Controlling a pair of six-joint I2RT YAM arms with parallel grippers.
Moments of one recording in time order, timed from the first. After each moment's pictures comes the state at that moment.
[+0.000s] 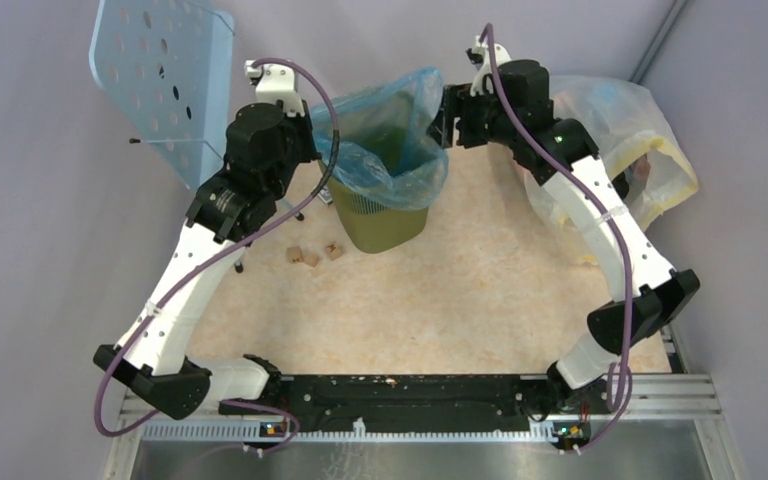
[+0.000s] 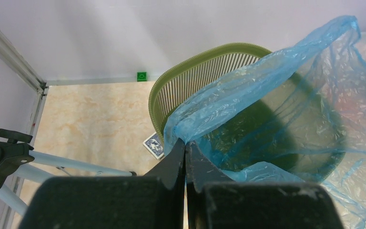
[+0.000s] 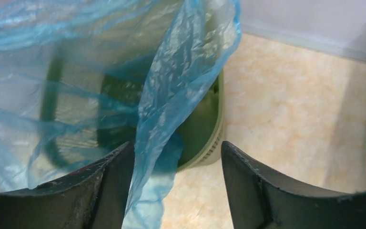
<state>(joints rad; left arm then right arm) -0.52 1.28 1.65 -0.53 -0.39 -0.16 0.49 1.63 1.94 -0.68 -0.09 0.24</state>
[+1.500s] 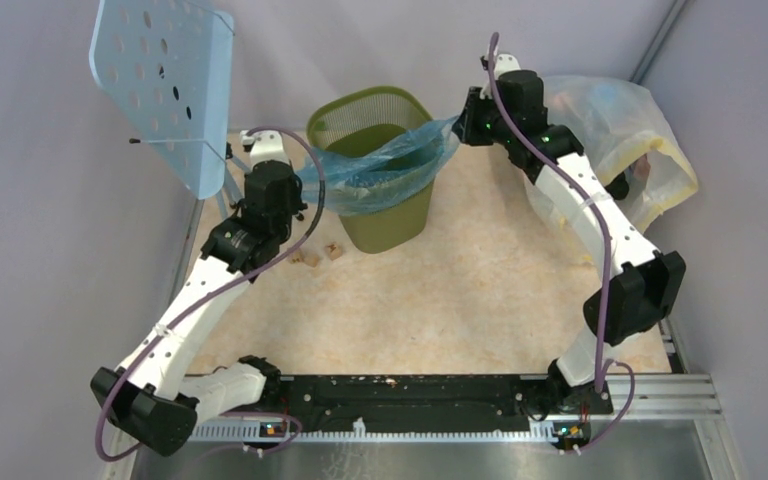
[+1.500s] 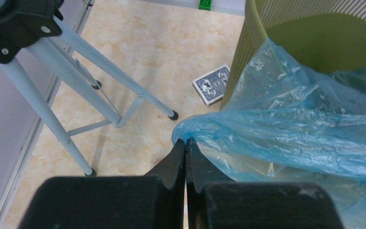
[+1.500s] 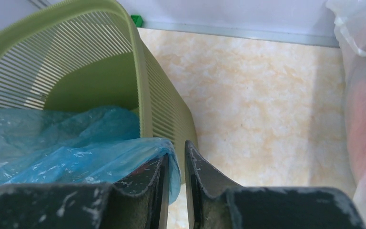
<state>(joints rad) -0.46 1.09 1.16 -0.48 -0.56 -0.29 0.40 1.64 1.72 -0.48 -0.05 0.28</state>
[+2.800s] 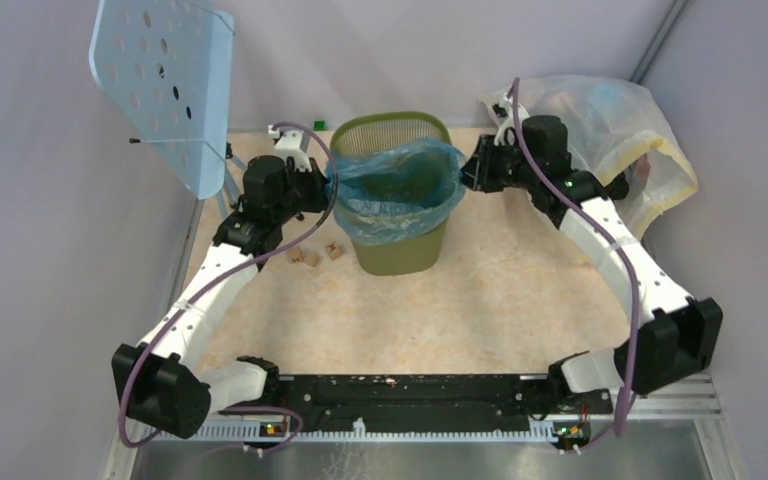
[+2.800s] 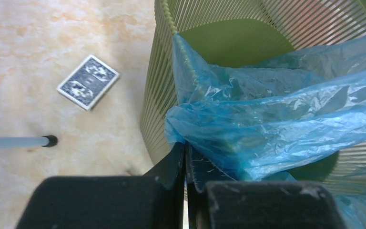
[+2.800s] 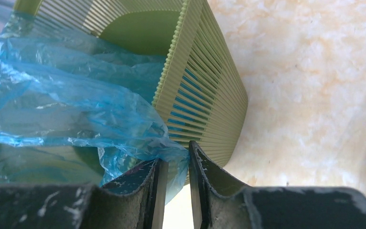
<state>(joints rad) -0.32 1.20 1.06 -0.18 0.14 -0.30 0.36 1.43 1.39 -0.41 -0.34 0.34</state>
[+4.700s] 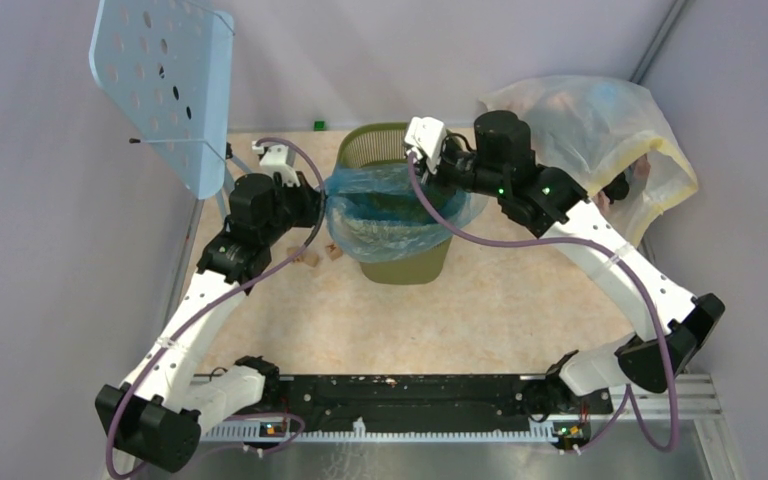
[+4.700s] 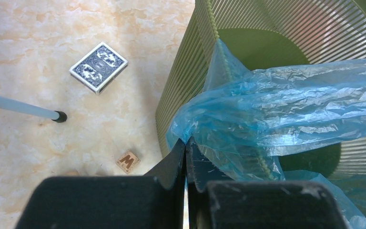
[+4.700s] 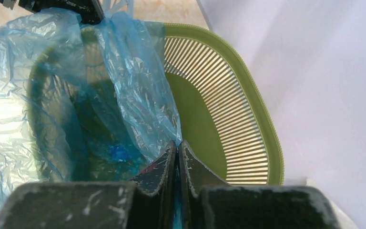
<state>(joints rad) -0.33 1.02 0.99 -0.28 0.10 -0.34 0.71 1.40 1.59 -0.50 -0.29 -0.57</state>
